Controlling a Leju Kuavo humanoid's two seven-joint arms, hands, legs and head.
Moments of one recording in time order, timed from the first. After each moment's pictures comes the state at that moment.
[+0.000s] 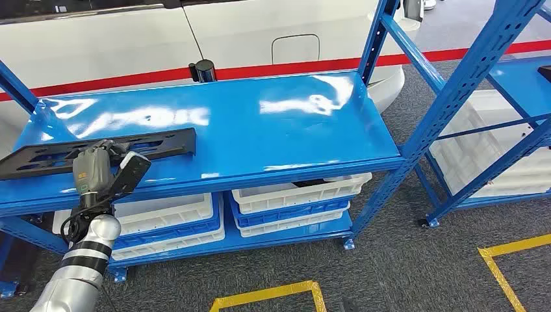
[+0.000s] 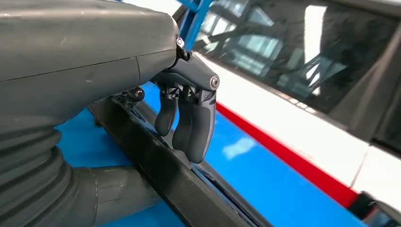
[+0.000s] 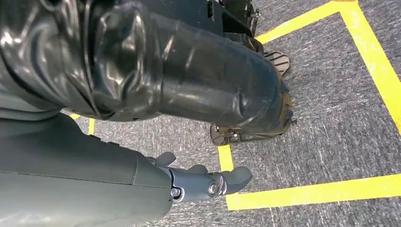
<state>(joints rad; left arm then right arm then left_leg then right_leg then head) -0.48 0.03 0.01 -0.93 -0.87 0.53 -0.21 -0.08 0.12 -0.14 -0.20 0.05 -0.16 0.07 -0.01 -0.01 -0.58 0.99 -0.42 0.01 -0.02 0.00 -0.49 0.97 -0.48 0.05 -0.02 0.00</state>
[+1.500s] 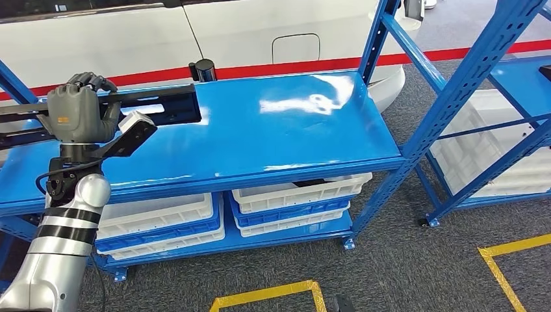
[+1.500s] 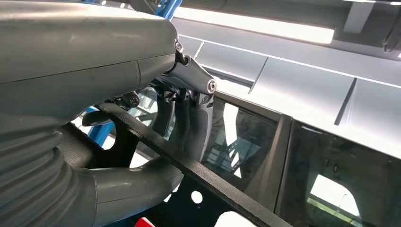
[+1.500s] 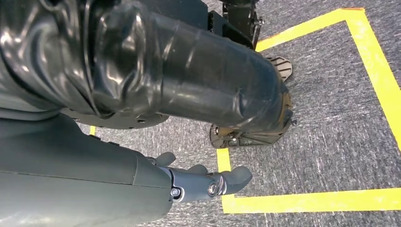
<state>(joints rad) -0.61 0.07 -0.15 -1.21 -1.04 0.50 -0.16 -0.10 0.14 -0.16 -0.20 0.11 -0.15 0.10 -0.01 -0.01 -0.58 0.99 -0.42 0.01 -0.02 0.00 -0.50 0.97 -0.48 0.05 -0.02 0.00</state>
